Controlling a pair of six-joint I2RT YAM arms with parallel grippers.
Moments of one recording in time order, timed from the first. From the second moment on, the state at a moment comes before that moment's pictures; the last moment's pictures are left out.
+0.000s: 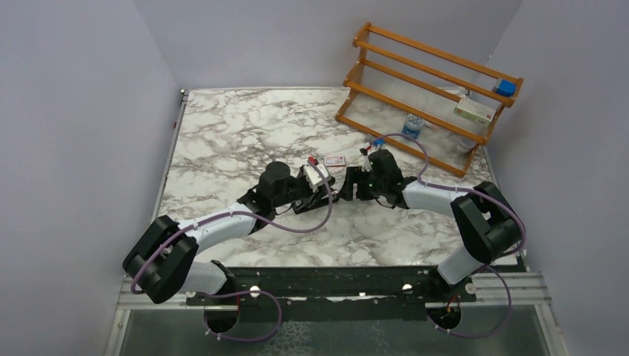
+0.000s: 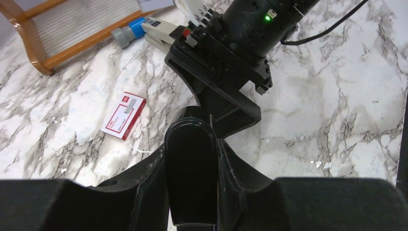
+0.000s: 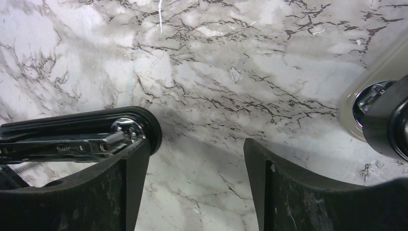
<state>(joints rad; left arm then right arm) -0.71 1.33 0.60 0.46 0.39 0.25 0.54 1.60 0.74 0.09 -0.19 0.44</state>
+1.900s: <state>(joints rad) -0.59 1.38 0.57 0.65 0.54 0.12 0.60 1.22 0.75 0.17 -0.32 0.69</state>
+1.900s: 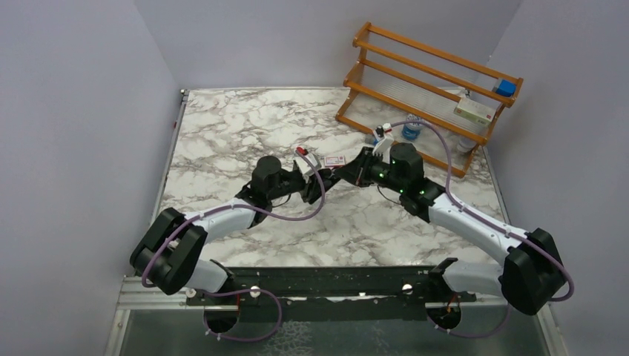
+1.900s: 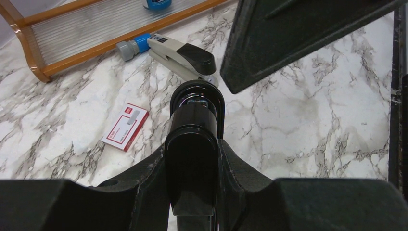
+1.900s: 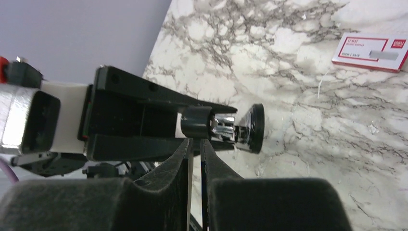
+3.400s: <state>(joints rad) -0.64 1.33 0.57 0.80 0.33 -0.10 0.76 1.55 0.64 0.41 0.06 0.77</state>
